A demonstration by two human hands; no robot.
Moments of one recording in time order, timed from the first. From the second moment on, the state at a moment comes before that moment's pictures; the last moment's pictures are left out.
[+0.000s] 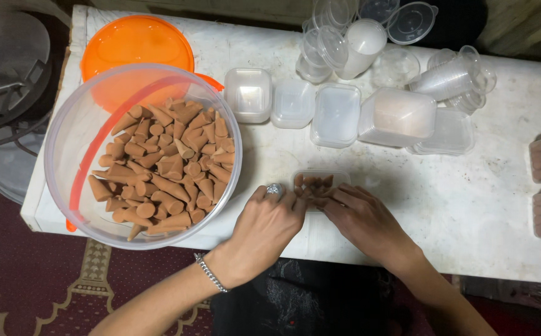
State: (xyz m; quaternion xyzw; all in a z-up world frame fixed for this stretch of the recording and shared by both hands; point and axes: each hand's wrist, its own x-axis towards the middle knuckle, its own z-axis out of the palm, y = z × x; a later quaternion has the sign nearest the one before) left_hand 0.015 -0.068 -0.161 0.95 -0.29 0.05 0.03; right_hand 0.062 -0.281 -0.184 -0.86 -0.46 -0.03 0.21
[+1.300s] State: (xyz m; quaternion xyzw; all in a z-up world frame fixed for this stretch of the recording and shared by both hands) left_hand 0.025 -0.050 -0.146 0.92 -0.15 -0.06 0.36; right_hand 0.071 -0.276 -0.141 -0.90 -0.34 0.08 0.28
